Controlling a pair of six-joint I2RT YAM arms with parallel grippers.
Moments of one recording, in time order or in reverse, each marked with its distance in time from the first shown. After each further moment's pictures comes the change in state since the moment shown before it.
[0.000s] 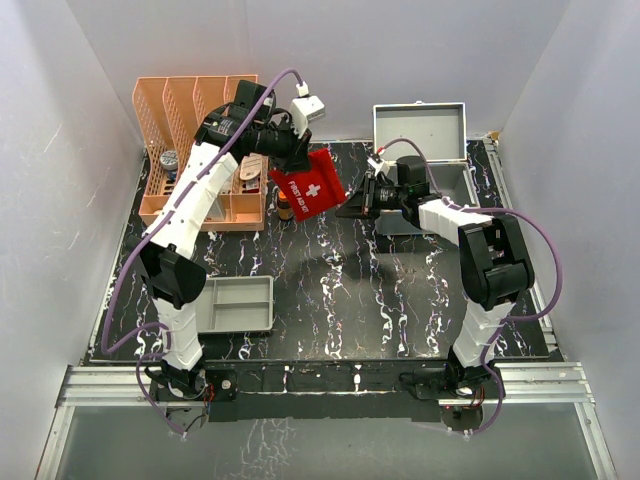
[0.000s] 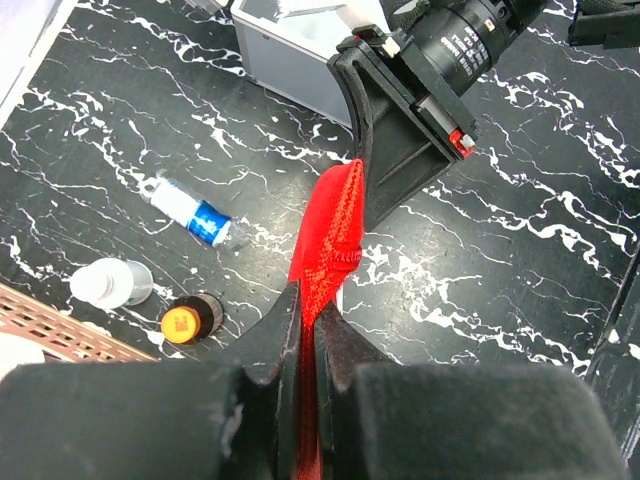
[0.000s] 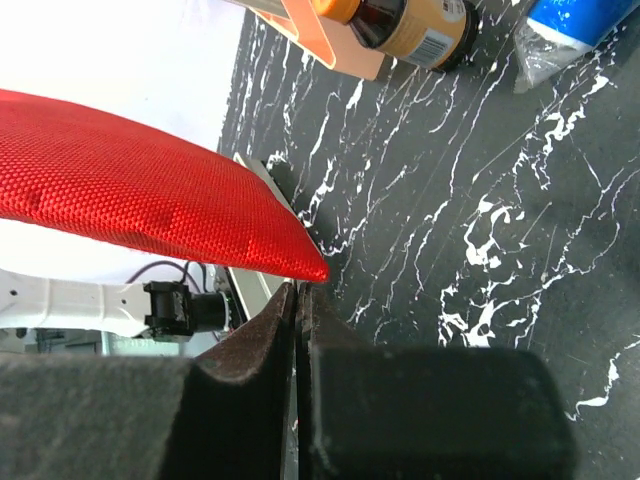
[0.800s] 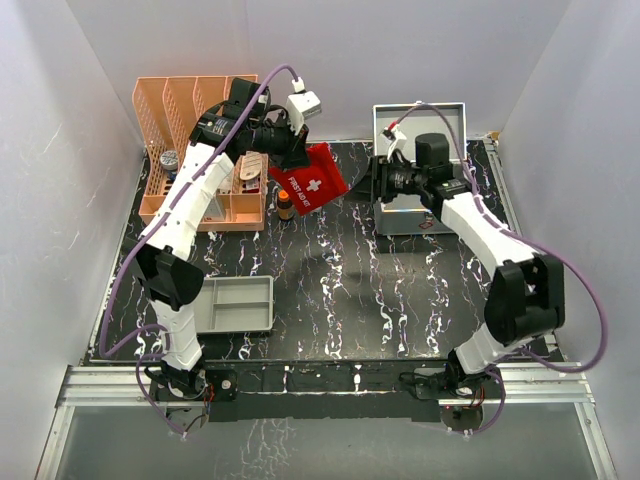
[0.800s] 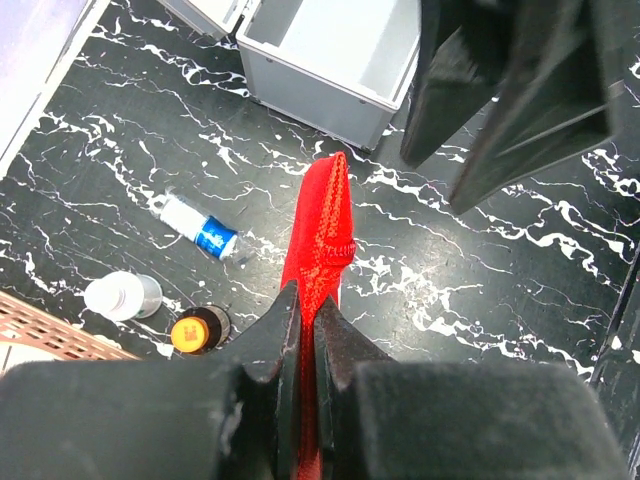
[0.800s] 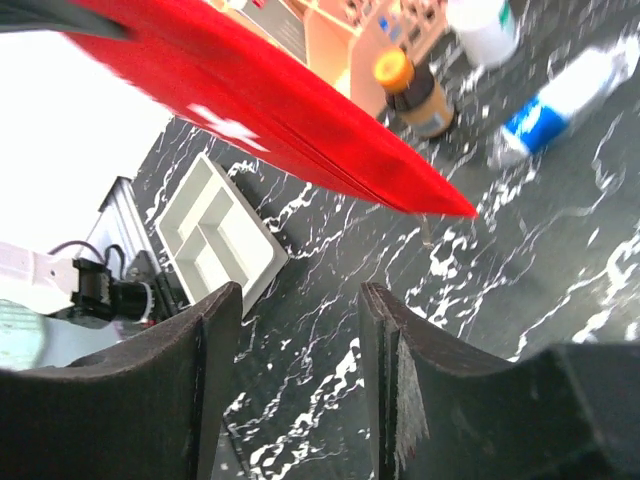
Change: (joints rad) left arm 0.005 -0.019 -0.014 0.033 0.029 -0.002; right arm -0.007 -0.242 0.092 -0.367 0.117 -0.332
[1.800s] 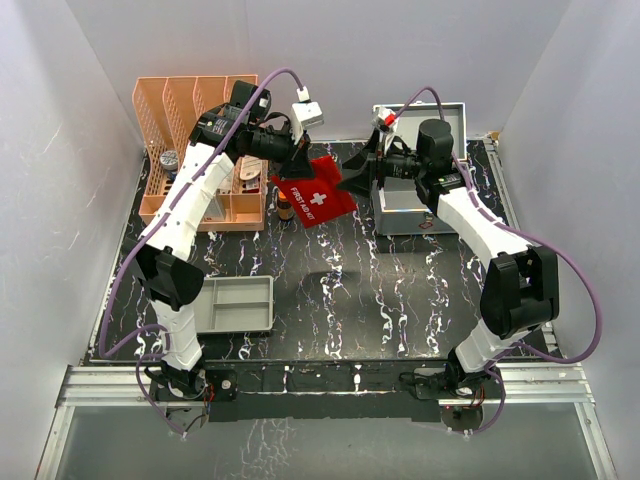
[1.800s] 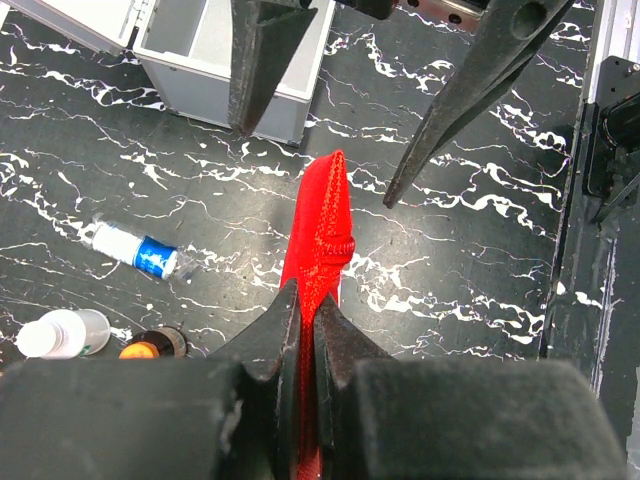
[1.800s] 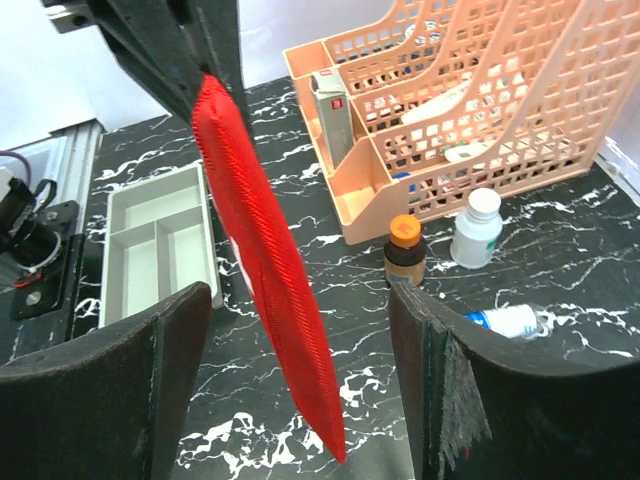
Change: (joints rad) left arm 0.000 0.000 0.009 -0.106 0.174 0.115; right arm 0.000 0.019 0.068 0.336 -0.229 -0.341
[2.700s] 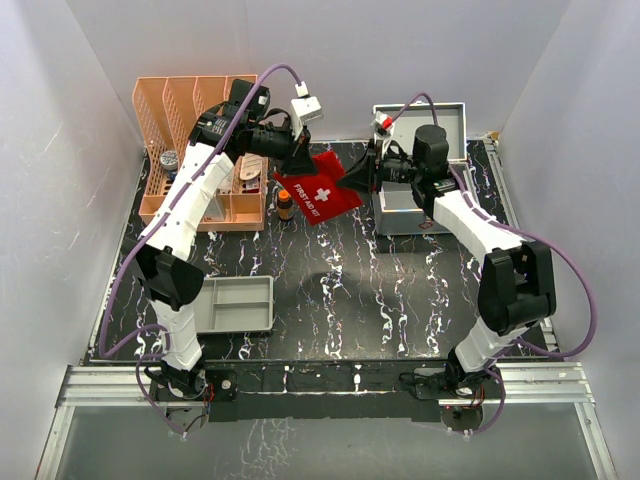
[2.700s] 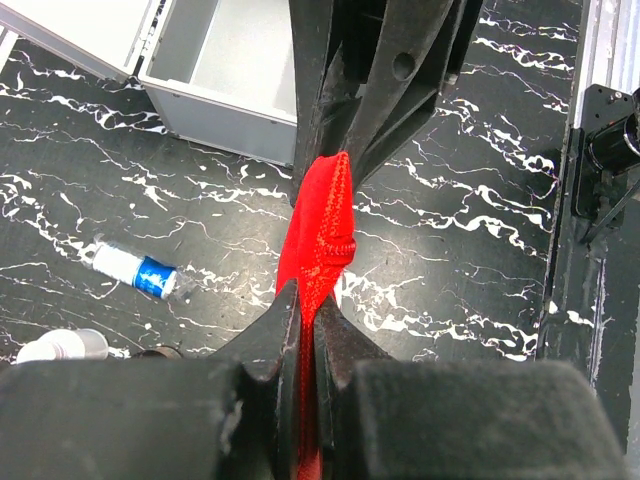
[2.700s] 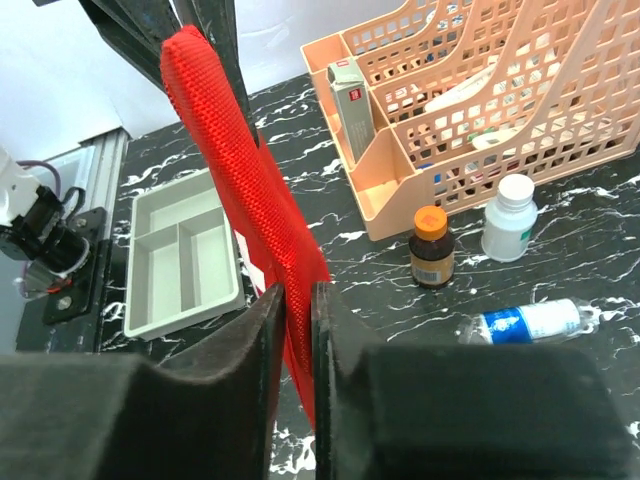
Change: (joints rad) left arm 0.000 0.000 0.000 0.050 0.031 -0.047; right arm 0.011 0.020 -0.046 0.083 -0.032 0.084
